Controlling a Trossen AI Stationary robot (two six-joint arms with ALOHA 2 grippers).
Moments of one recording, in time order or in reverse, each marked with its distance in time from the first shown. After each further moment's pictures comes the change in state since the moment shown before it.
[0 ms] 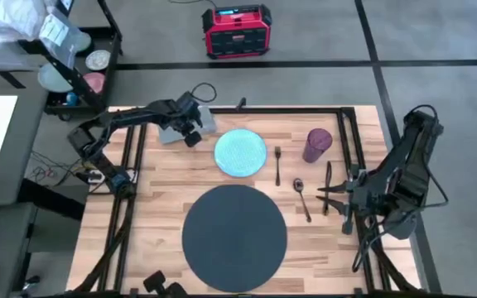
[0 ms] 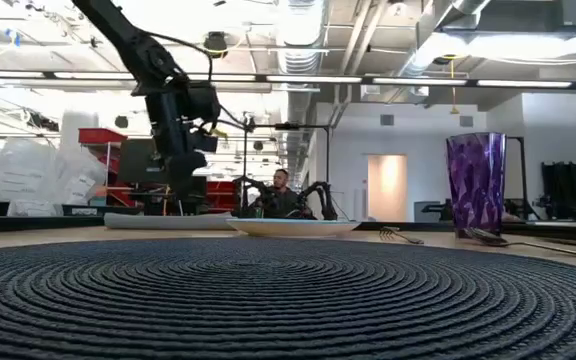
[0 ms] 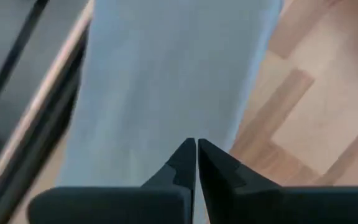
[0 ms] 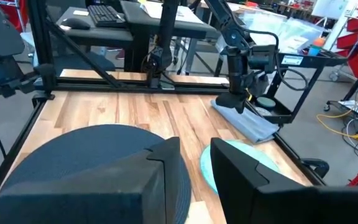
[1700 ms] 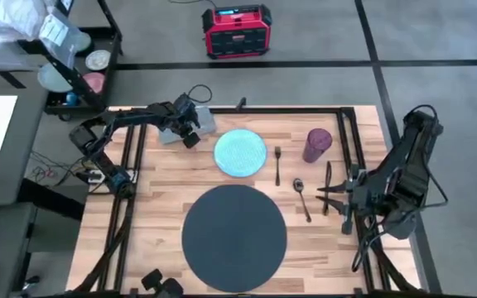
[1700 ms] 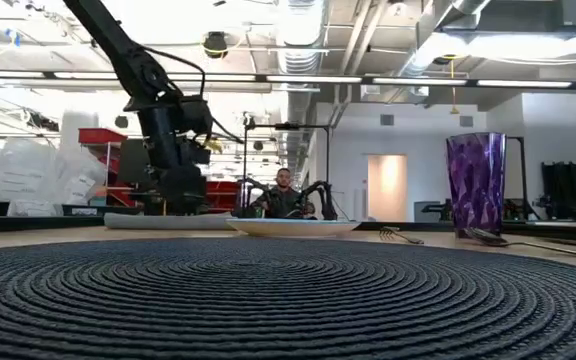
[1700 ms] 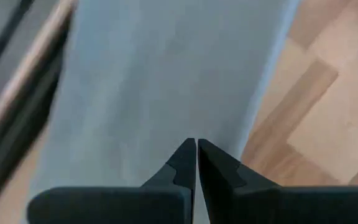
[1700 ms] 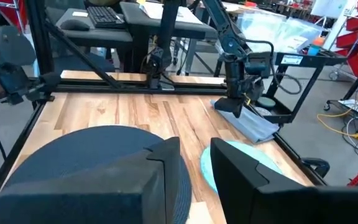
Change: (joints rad) left arm 0.039 0.048 -0.047 0.089 0.013 0.000; right arm 0.000 0.000 0.000 0.002 0.003 0.000
